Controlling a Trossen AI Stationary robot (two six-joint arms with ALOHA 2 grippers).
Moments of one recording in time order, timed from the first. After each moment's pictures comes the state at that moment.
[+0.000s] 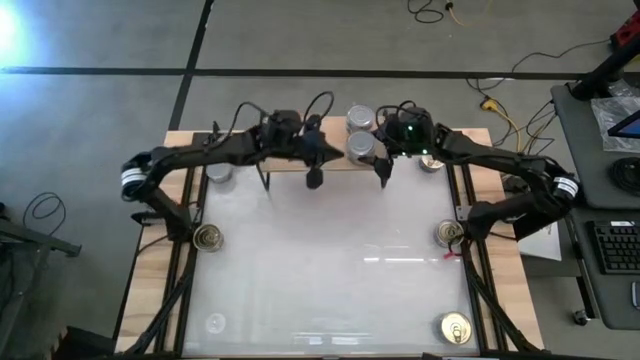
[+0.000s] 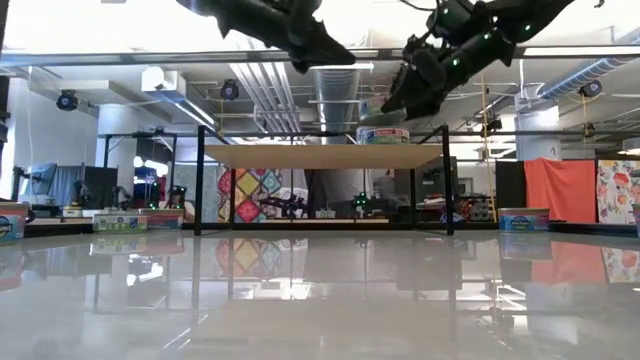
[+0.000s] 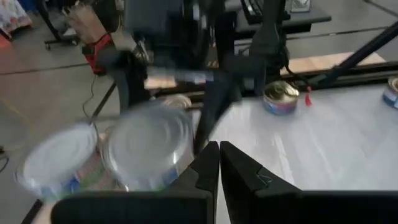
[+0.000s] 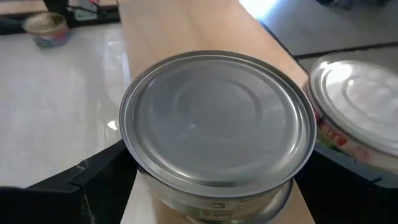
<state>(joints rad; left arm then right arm) 0.35 1.61 1.35 -0.08 0.23 0.27 -0.62 1.31 0.93 -0.15 -0.27 -0.21</state>
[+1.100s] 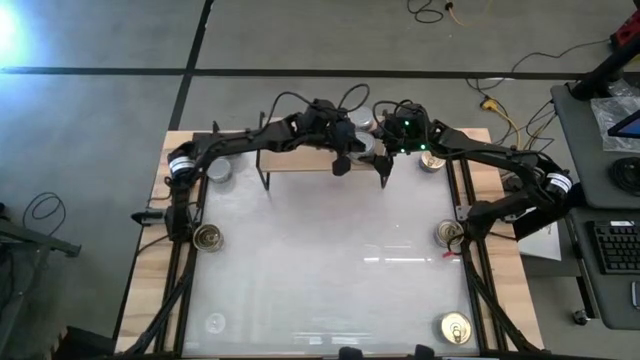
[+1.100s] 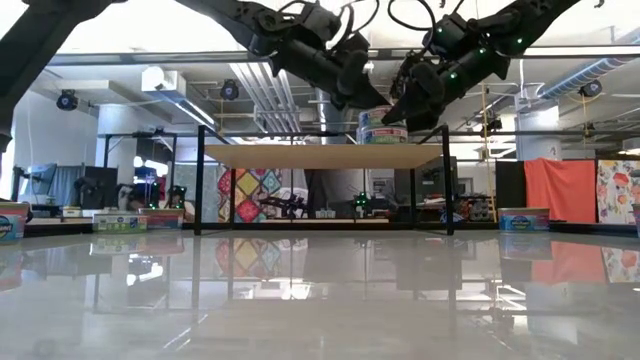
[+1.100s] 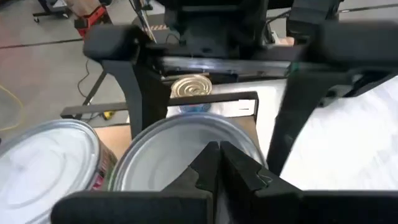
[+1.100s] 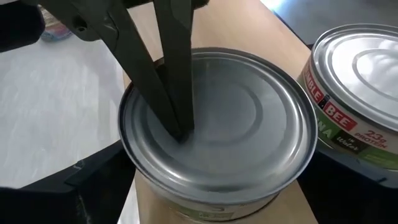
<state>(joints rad) 0.41 1.98 1.67 -0.14 0.27 0.31 -0.68 1.37 0.93 -0.15 -0.37 -0.22</state>
